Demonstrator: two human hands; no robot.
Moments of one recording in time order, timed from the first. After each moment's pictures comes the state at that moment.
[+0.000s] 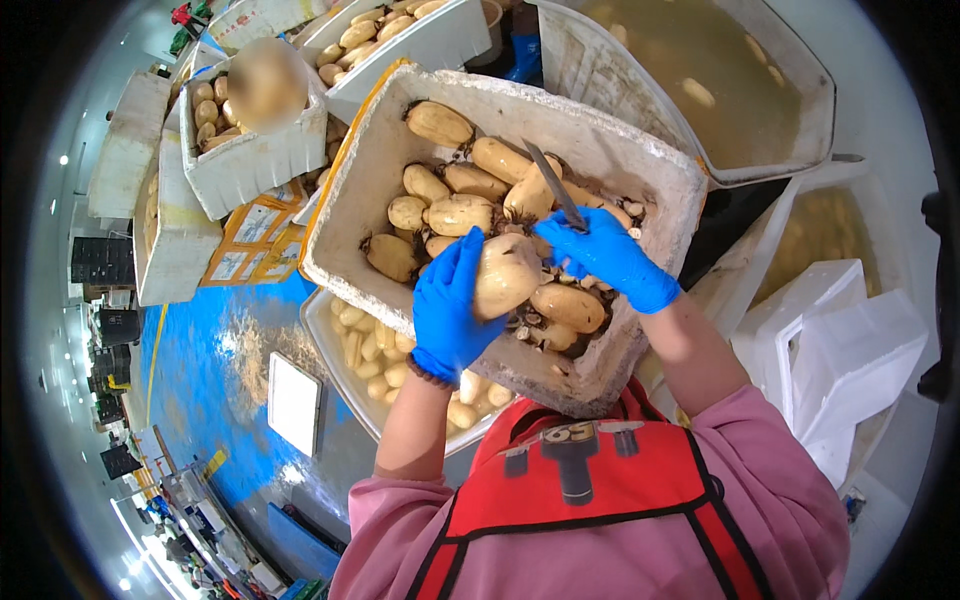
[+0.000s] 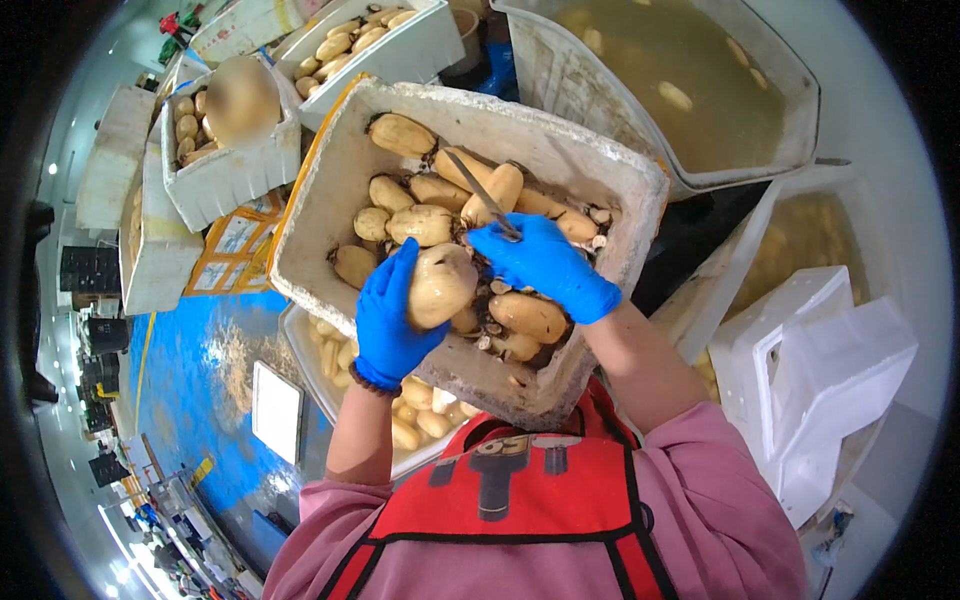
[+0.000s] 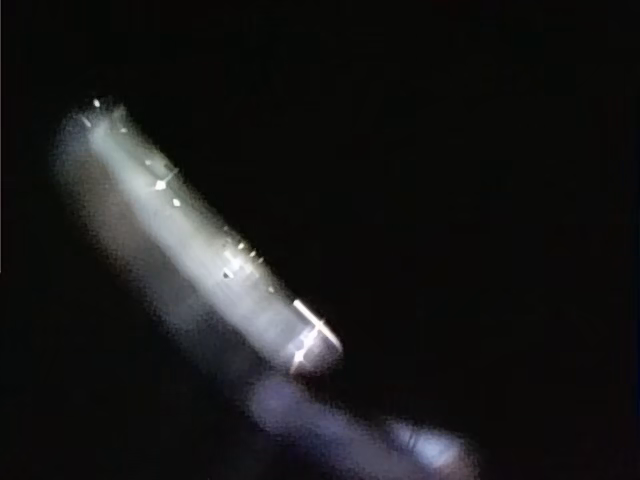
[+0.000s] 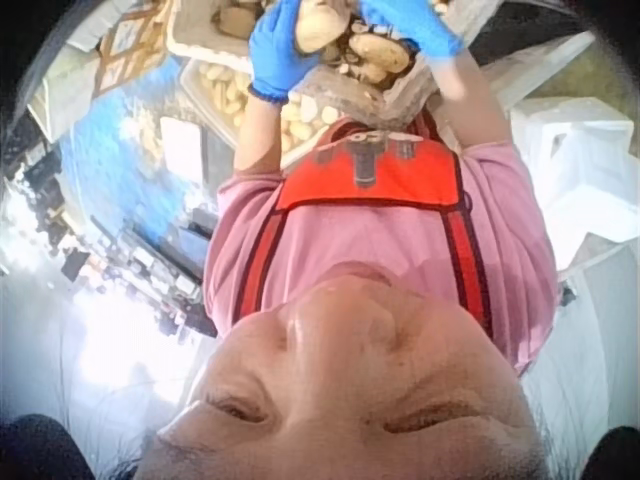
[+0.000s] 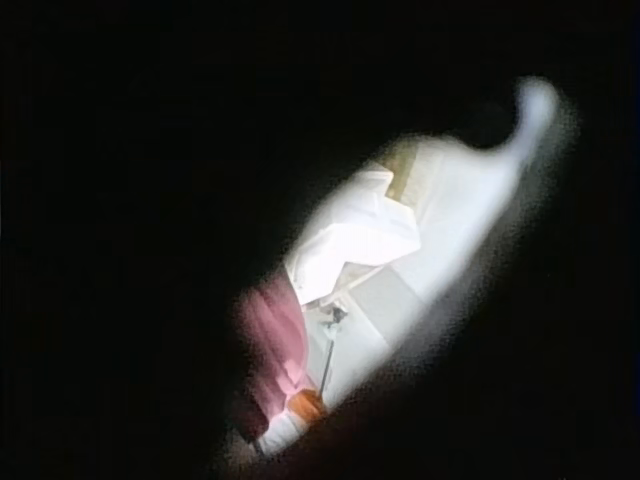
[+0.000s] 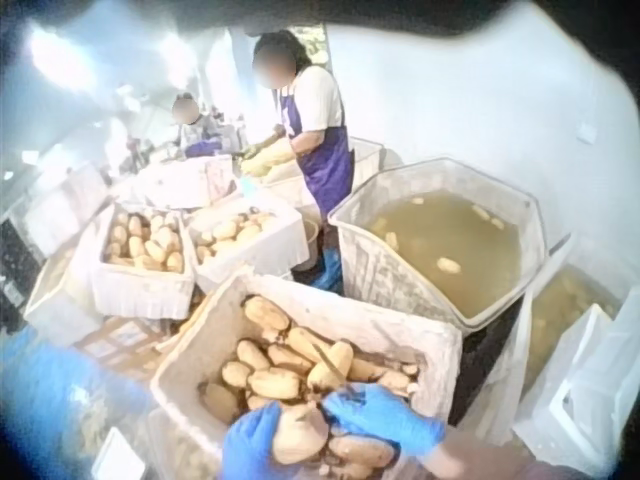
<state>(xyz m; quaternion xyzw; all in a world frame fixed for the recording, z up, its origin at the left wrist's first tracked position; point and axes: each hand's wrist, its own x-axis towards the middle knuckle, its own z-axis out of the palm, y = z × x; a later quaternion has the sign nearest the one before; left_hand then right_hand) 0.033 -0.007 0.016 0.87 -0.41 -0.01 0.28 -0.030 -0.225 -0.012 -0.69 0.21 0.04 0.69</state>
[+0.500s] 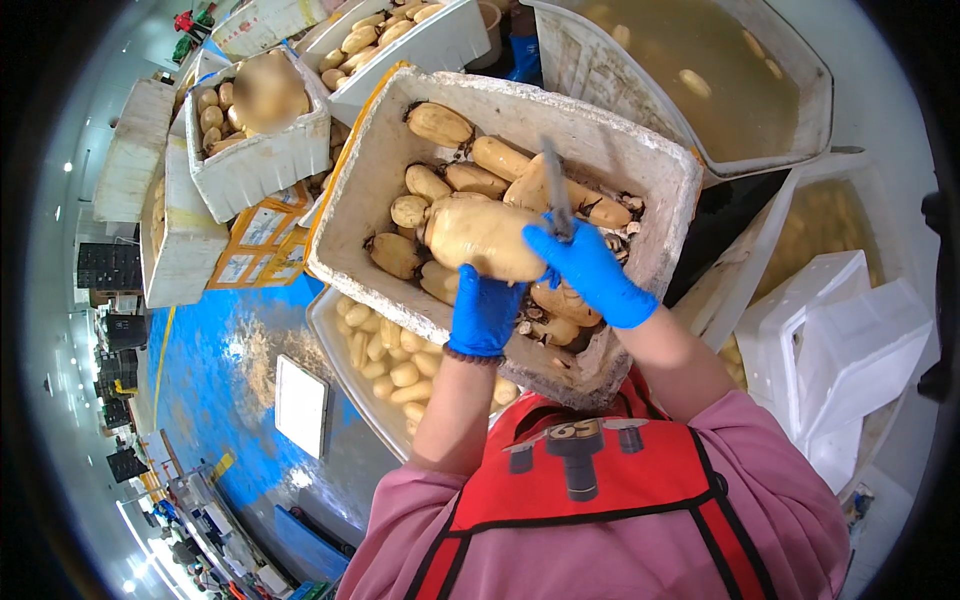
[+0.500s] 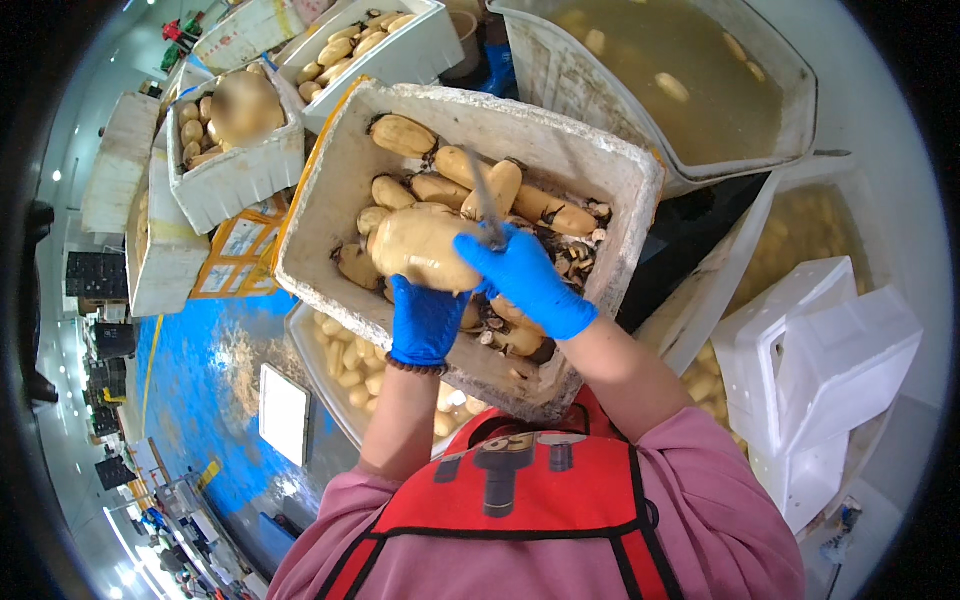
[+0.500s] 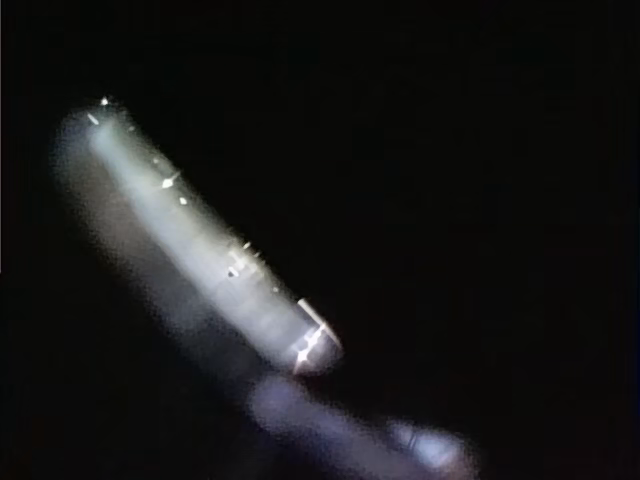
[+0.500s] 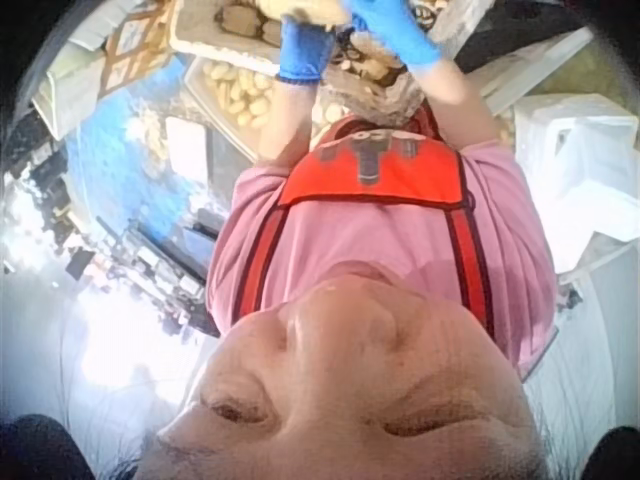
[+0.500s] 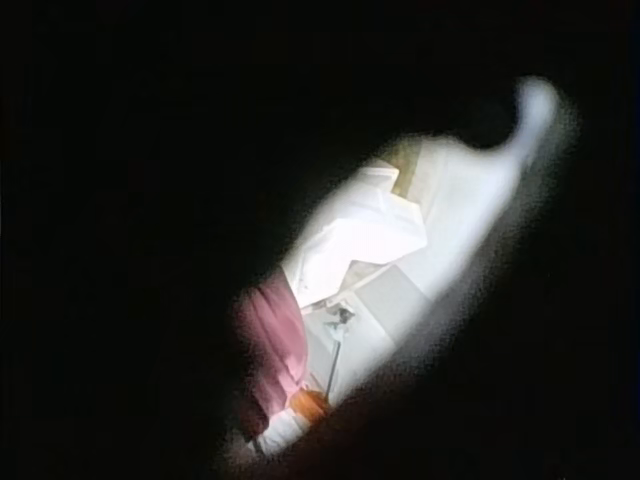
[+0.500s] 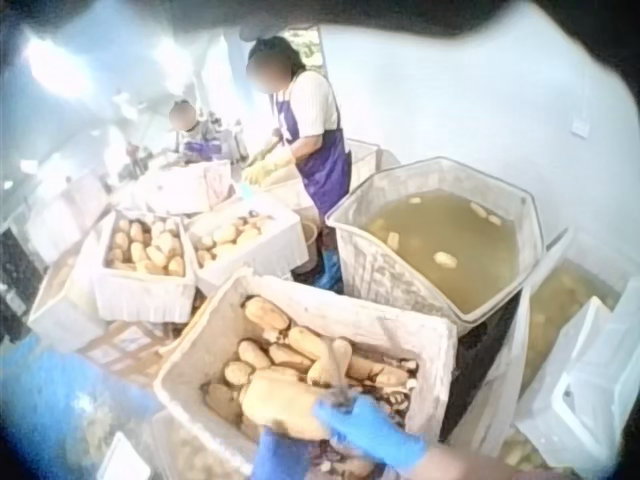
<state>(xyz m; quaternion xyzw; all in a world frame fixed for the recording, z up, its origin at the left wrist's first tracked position) 0.004 -0.031 -0.050 0.27 0.06 -0.35 0.89 -0.047 -0.186 -0.025 -0.60 0.22 -0.03 0.77</state>
